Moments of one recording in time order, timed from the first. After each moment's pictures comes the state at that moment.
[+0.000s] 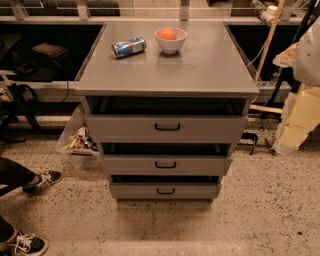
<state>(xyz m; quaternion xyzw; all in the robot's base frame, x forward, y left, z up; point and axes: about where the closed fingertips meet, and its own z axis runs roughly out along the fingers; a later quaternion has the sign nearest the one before) 0.438 -0.216 0.978 -0.60 0.78 -0.04 0.16</state>
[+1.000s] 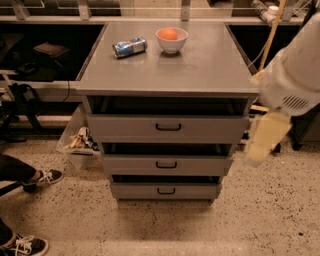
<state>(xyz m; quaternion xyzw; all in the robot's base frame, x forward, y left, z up) 0.455 -0.191 0.928 -0.60 0.78 -0.05 0.16</state>
